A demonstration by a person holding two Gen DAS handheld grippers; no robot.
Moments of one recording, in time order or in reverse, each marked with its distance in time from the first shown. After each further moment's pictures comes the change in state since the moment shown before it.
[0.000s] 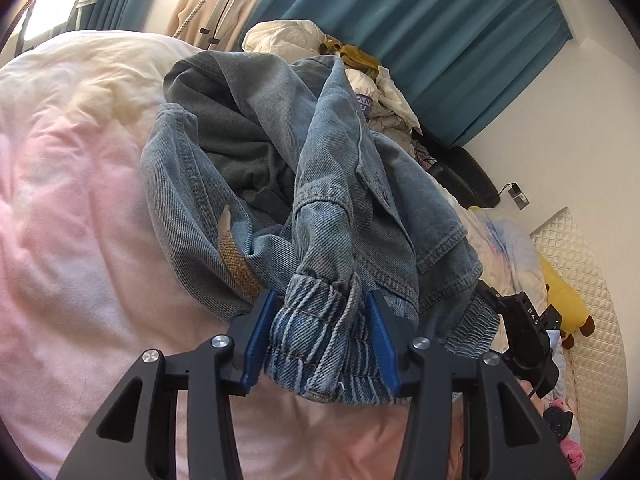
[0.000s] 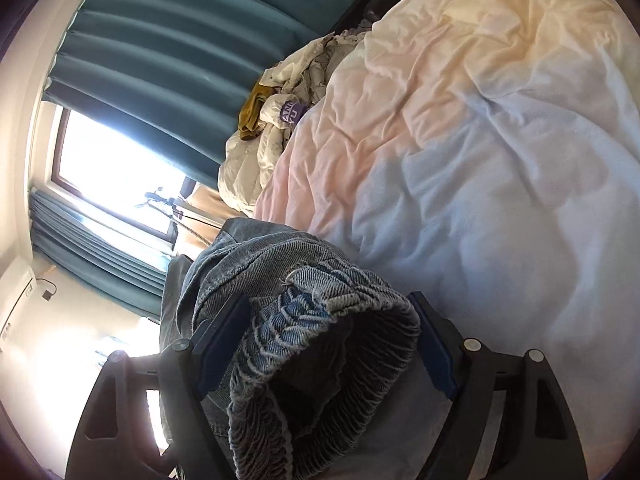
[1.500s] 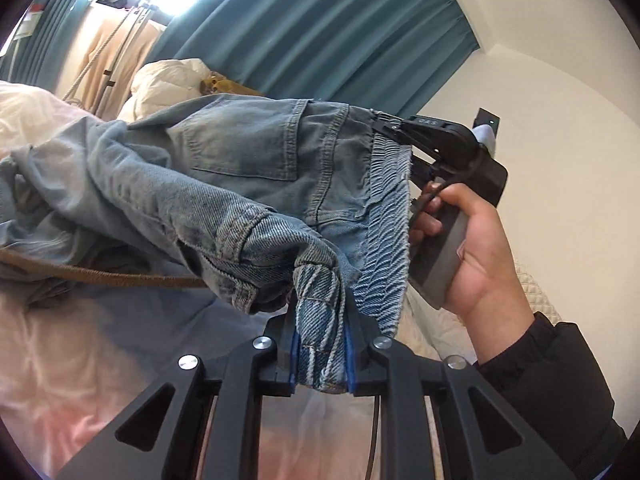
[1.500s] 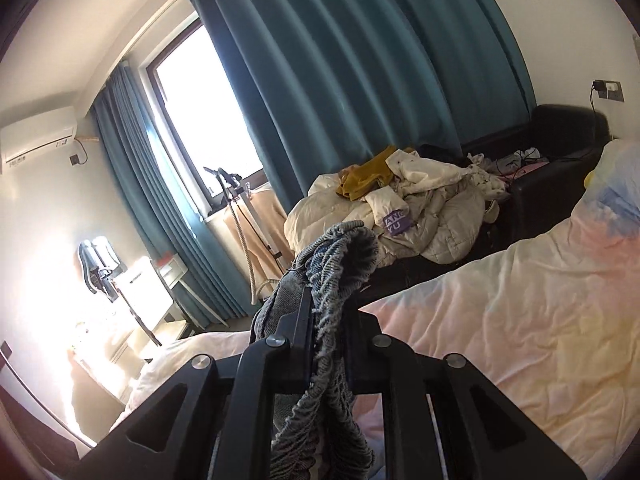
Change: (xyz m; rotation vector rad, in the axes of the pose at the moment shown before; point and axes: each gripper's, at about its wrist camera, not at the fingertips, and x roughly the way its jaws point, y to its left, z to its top) left arm 0.011 -0.232 -0.050 0.110 -0.174 -0.292; right arm -0.052 0.215 0.209 -0.642 -0.115 0.045
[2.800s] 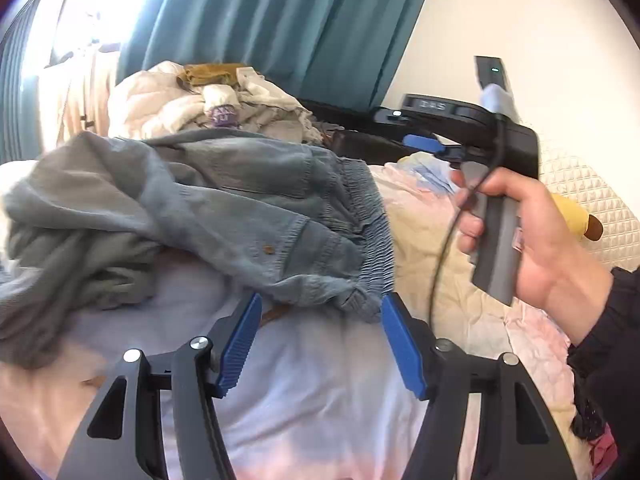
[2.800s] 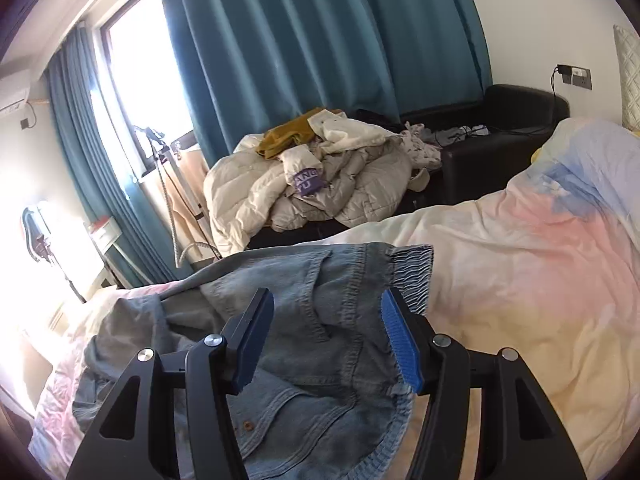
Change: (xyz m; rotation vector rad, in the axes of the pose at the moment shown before) left arm 0.080 -0.009 -0.019 0.319 0.171 0.238; right arm 0.013 -0.108 -0.062 -0.074 0.112 -0.168
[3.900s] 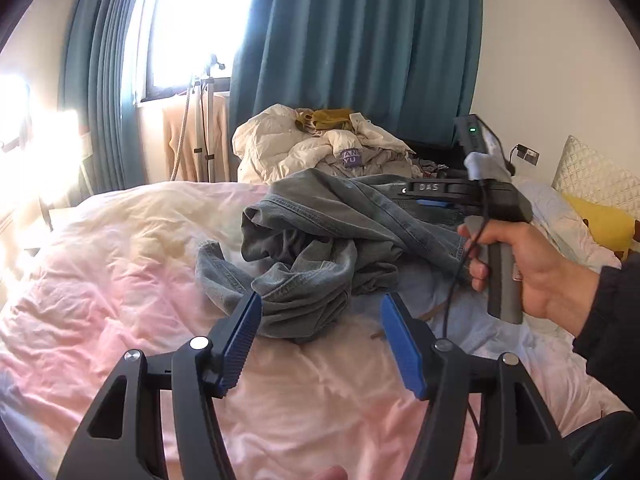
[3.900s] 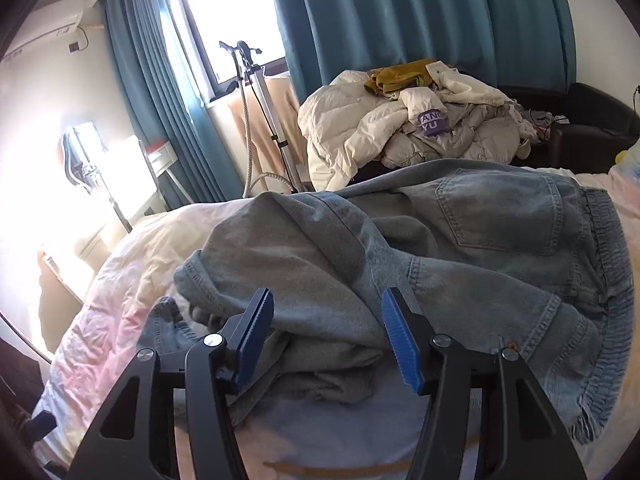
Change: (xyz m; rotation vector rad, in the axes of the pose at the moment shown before) left arm -0.184 0.176 -0.042 0.011 -0.129 0.302; right arm 0.089 0.246 -0.101 -0.186 0.186 0.095
